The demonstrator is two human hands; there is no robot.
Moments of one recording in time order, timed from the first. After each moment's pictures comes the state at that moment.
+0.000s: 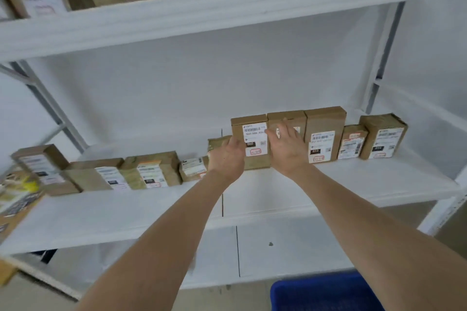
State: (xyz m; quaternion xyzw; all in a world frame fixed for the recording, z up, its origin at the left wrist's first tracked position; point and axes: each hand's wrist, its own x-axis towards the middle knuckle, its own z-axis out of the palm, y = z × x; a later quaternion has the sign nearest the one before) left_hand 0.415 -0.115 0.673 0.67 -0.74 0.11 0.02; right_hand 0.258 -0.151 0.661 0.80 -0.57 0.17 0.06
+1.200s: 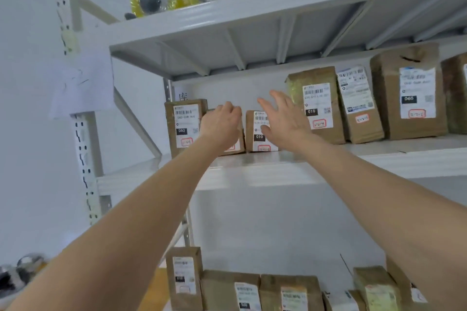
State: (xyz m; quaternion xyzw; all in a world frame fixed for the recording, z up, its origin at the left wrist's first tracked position) left_hand 0.794 -0.005 1.035 0.66 -0.61 0.41 0.16; right_hand 0.641 -0.060 1.020 0.80 -0.40 0.38 0.23
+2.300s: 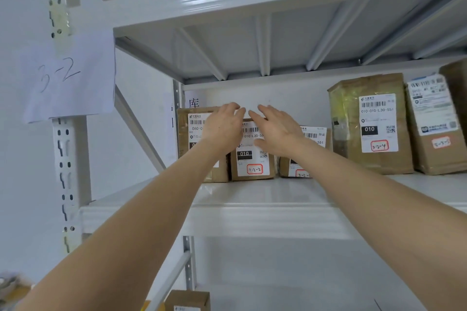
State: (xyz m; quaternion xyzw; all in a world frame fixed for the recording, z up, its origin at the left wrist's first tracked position) left_hand 0.916 -0.105 1.067 0.62 -0.62 0.42 0.22; right_hand 0.776 -0.162 1.058 0.84 -0.39 0.29 0.26
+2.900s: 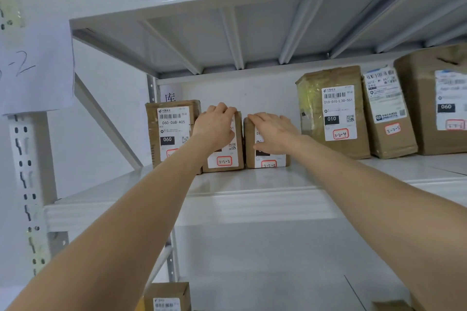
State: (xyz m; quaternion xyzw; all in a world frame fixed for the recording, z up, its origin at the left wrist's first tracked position) left_hand 0.876 -0.117 1.057 0.64 -0.65 0.38 0.19; right_hand 0.717 -0.171 1.039 0.85 -0.42 0.24 0.23
